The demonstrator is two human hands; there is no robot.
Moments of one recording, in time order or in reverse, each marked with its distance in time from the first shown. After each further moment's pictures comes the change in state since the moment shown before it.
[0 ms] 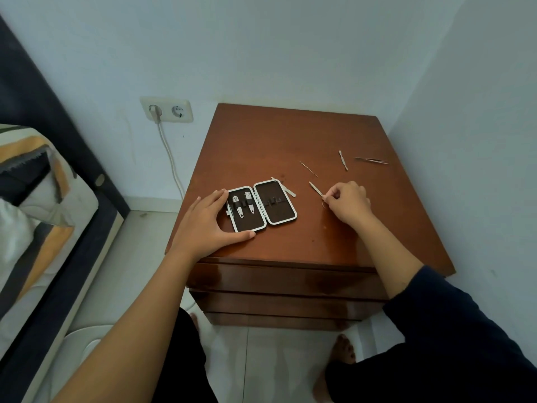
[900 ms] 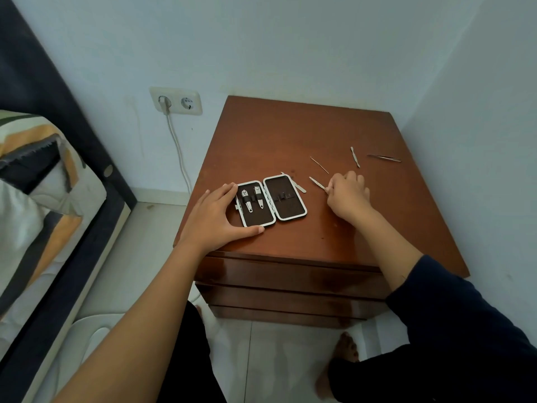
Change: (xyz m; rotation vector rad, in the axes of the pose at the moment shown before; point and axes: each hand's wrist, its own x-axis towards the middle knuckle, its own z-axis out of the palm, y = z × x) left_hand -0.001 0.002 -0.002 -0.008 0.026 0.026; right_hand 0.005 -0.021 0.014 -0.223 0.002 -0.095
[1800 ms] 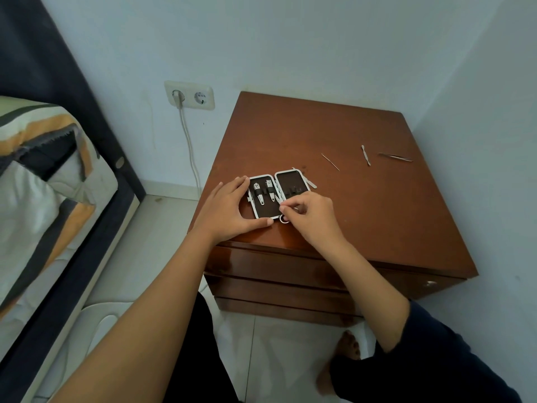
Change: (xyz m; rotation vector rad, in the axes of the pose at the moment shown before) left_hand -0.002 0.000 -0.001 0.012 -0.035 0.026; right_hand -0.081 -0.064 0.020 0.593 0.031 -0.256
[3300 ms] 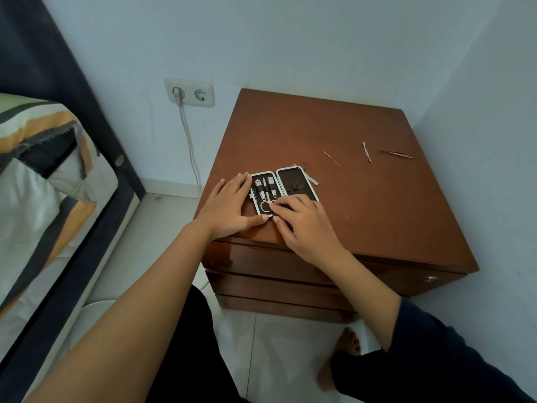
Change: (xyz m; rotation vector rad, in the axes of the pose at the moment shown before) left_hand 0.006 -0.011 0.001 0.162 -0.178 0.057; right_hand -0.019 0.013 0.013 -0.508 -0.070 -0.435
